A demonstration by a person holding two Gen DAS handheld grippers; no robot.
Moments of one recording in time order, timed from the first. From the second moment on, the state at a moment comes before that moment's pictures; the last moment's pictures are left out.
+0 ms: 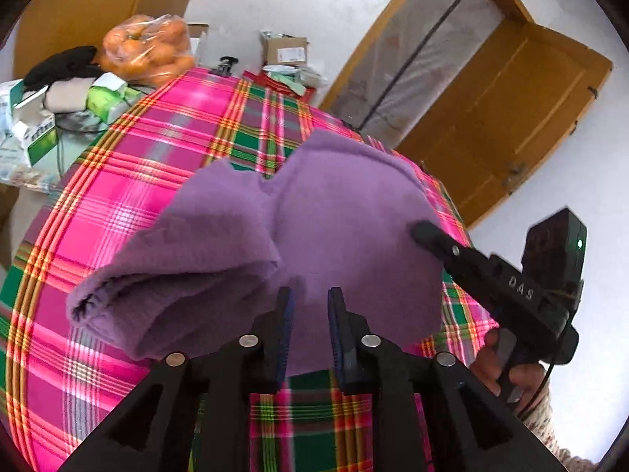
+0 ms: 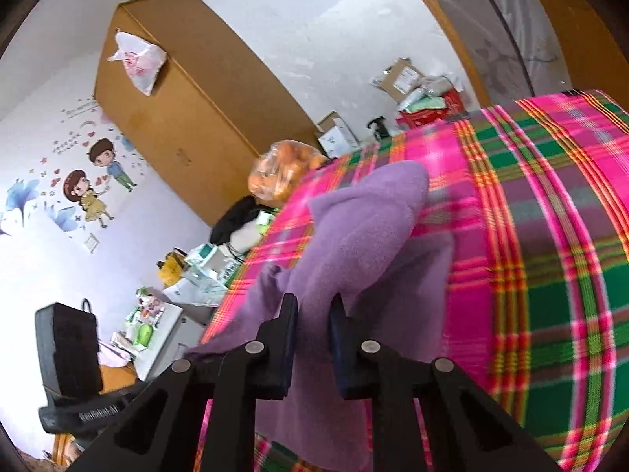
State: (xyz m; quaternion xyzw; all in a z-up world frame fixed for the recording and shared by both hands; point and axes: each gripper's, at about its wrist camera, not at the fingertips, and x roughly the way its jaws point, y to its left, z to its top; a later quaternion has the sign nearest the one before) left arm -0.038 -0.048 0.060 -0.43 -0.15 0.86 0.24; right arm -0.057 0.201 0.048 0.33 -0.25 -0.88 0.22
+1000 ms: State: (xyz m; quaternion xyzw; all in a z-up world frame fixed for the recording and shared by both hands) left arm -0.041 -0.086 0.057 -0.42 -0.18 0.86 0.19; right arm -0.115 0.088 0.052 0.34 -0.25 -0.83 0.35
